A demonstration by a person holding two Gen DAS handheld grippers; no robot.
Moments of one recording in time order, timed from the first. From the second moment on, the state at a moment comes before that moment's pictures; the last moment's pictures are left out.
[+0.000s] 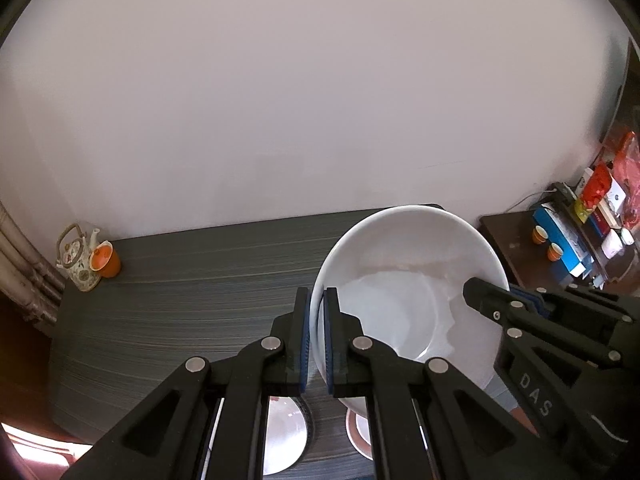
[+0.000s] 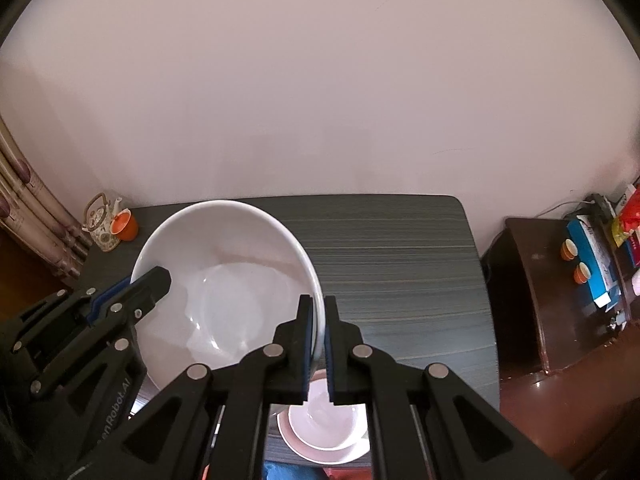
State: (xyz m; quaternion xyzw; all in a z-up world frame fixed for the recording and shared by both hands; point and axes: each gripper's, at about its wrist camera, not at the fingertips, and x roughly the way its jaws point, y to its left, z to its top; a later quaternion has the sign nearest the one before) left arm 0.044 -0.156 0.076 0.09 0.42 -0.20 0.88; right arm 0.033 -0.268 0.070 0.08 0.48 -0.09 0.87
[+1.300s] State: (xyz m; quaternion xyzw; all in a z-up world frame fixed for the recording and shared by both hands) left arm -0.032 -0.195 0.040 0.12 0.45 -0.23 0.86; right arm -0.057 -0.302 0.033 0.11 0.51 -0.11 0.85
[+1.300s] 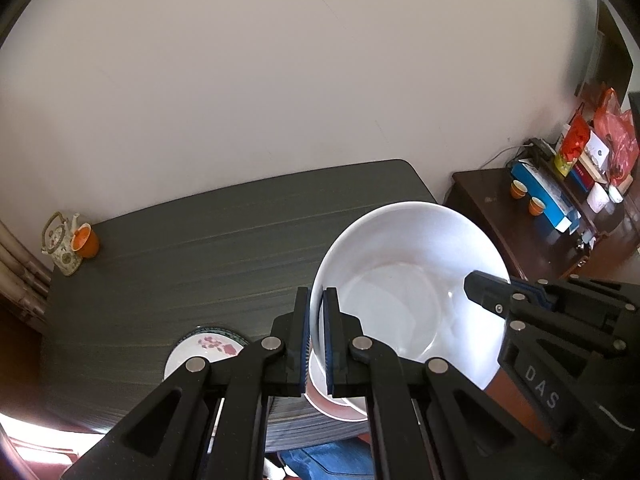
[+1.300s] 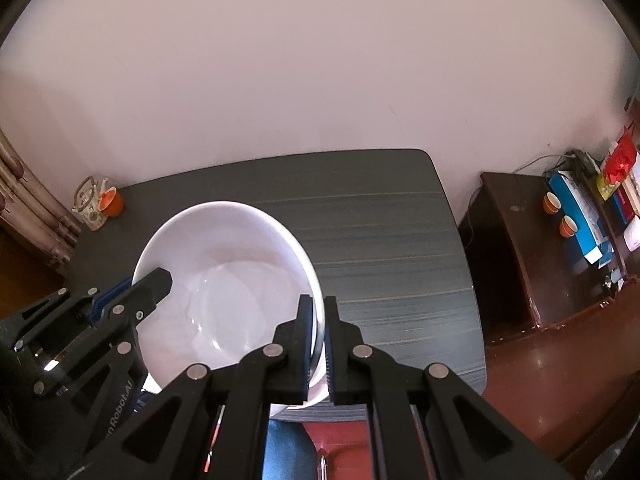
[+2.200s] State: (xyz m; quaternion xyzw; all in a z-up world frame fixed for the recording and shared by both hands) left arm -0.026 -0.202 -0.029 0.13 0.49 -0.22 0.83; right arm -0.057 -0.314 -0.045 0.12 0.55 -0.11 0.82
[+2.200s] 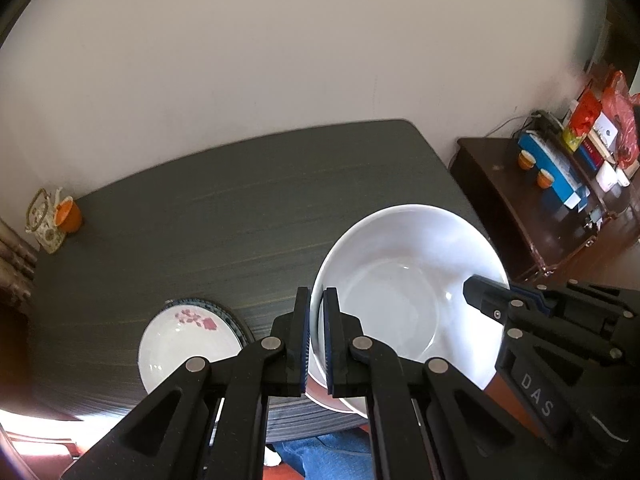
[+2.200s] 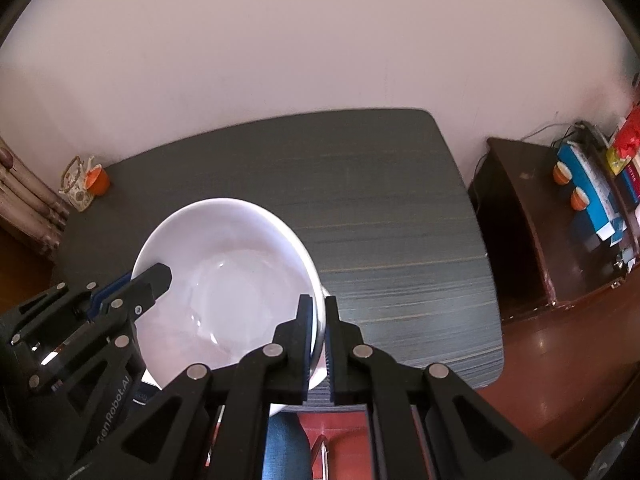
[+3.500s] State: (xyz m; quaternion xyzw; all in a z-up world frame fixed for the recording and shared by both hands) left arm -0.002 -0.201 -0.145 0.13 0.56 -0.21 0.79; right arm -0.036 -0.315 -0.173 0.16 0.61 -0.09 0.77
